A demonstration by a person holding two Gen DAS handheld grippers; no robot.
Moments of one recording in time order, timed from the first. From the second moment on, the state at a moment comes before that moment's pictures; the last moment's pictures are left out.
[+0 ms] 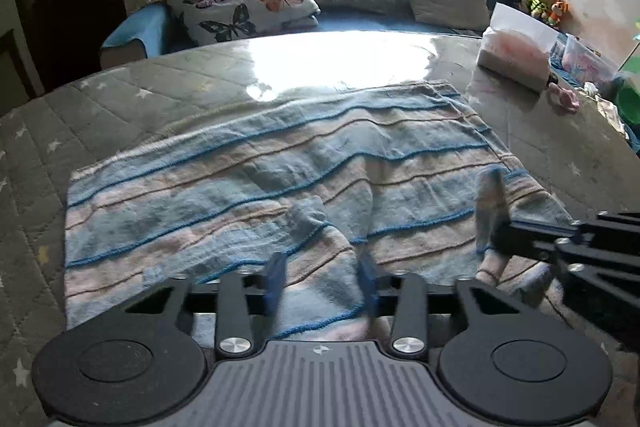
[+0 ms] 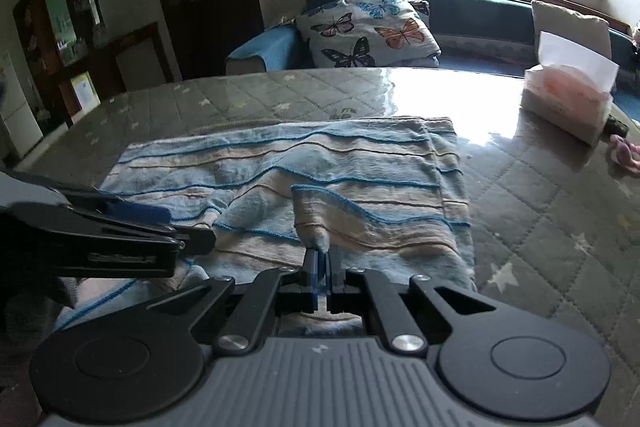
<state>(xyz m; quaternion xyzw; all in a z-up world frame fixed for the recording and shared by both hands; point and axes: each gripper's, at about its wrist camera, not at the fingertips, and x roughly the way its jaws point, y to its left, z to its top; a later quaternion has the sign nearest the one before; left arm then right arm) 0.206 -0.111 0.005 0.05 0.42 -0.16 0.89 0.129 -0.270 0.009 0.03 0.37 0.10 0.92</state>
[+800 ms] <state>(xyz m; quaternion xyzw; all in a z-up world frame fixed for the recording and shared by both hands) 0.115 0.022 0.081 -0.07 0.32 -0.07 0.94 0.044 -0.365 0.042 0.12 0.31 0.01 0.94</state>
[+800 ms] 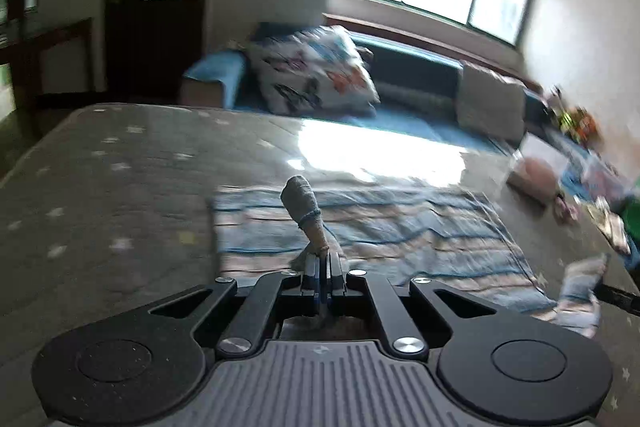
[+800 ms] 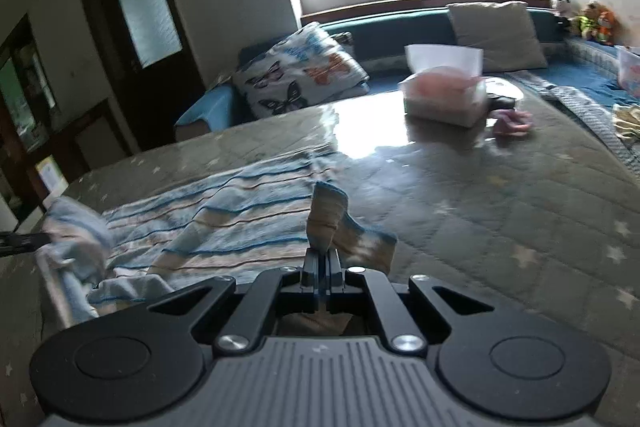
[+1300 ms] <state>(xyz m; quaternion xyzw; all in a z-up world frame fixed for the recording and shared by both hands) 0.021 0.130 0.057 -0.12 0.35 0.02 0.93 -0.047 -0.396 0.034 0.15 0.32 -0.04 0.93</state>
